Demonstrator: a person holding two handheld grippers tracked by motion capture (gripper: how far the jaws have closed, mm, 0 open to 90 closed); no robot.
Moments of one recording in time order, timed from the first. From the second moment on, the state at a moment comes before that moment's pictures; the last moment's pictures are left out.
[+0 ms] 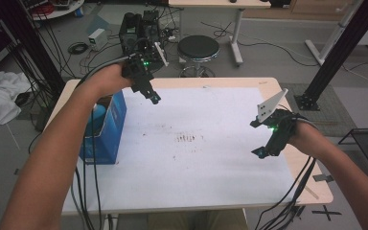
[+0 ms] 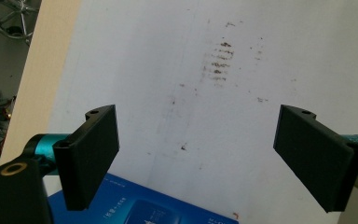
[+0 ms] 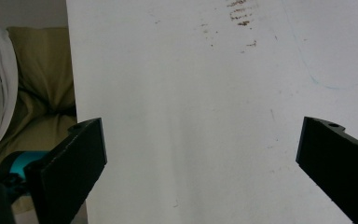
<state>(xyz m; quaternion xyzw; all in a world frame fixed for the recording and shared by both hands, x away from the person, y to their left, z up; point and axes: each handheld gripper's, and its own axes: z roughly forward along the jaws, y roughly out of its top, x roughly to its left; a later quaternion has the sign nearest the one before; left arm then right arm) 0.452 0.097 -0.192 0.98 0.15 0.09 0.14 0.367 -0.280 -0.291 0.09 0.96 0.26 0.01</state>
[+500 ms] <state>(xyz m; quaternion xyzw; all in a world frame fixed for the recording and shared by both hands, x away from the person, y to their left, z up) 0.459 0.081 -0.201 0.98 0.13 0.07 0.14 0.370 -0.278 -0.292 0.09 0.96 0.26 0.01</state>
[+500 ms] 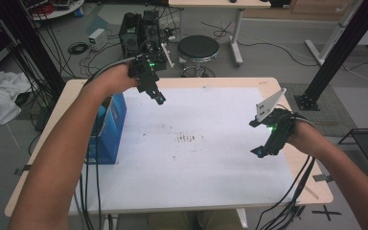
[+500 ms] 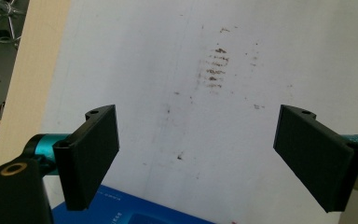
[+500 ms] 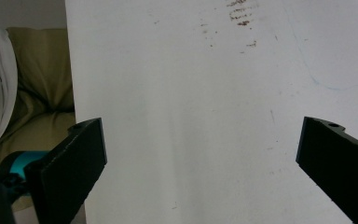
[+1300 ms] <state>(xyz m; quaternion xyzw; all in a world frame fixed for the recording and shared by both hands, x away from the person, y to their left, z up) 0.453 0.069 -0.204 0.98 0.11 0.07 0.13 0.368 -0.278 -0.292 0.09 0.96 0.26 0.00</state>
